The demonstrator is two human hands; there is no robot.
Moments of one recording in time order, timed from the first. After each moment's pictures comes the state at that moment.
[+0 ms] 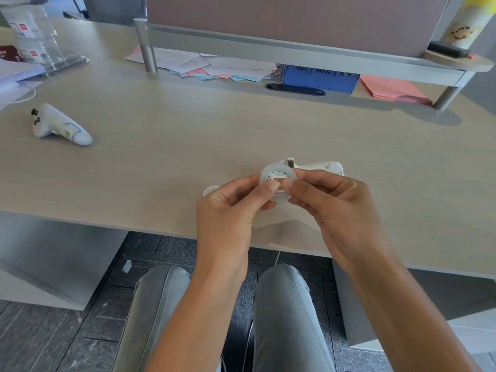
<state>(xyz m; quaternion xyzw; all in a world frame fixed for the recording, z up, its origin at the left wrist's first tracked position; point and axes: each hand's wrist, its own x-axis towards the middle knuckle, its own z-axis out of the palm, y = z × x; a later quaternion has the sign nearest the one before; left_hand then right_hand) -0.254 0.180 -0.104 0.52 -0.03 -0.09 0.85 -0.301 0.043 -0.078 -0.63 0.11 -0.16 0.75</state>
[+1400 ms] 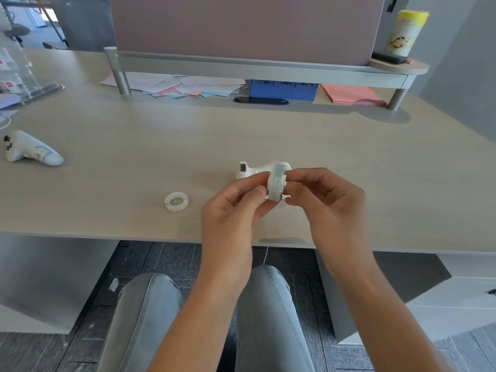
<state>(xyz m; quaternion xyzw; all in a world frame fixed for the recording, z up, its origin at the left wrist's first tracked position) -0.306 0.127 -0.089 0.48 -0.12 -0.08 0.86 -0.356 0.003 -0.078 -0.68 0.14 -0.31 0.64</state>
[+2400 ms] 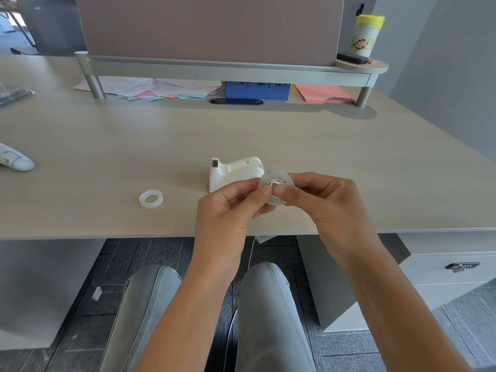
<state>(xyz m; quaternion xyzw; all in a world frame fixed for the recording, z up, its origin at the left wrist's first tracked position) -0.325 0.111 -0.092 0.54 -0.17 -0.13 0.81 -0.401 -0.033 -0.065 -0.69 0.13 -0.22 0.67</state>
